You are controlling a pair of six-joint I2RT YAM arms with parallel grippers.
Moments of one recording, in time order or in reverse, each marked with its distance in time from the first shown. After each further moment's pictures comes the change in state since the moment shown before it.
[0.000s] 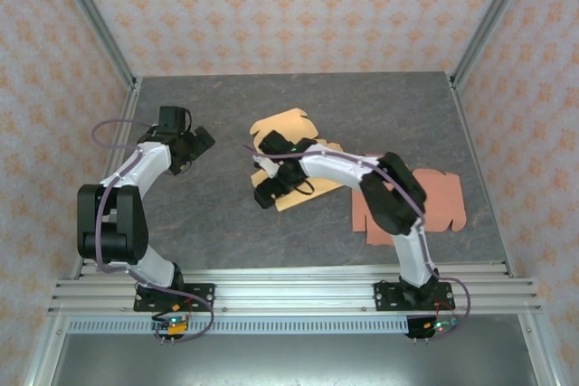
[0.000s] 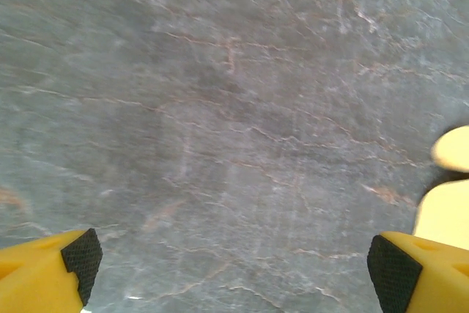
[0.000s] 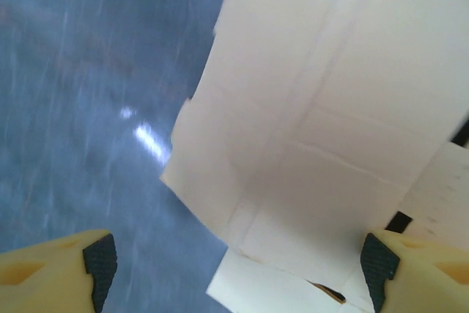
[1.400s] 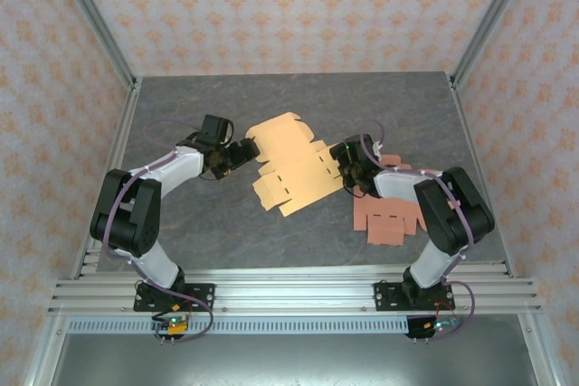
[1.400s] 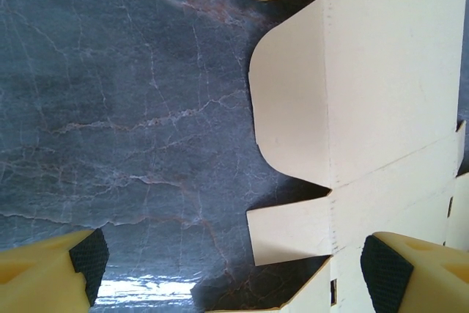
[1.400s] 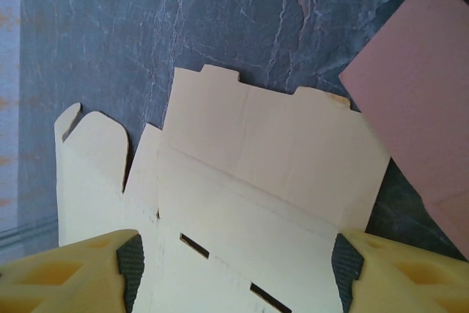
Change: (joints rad) left arm -0.264 0.085 -0.033 0.124 0.179 -0.040; right arm -0.407 -0.340 -0.729 0.883 0.270 1.286
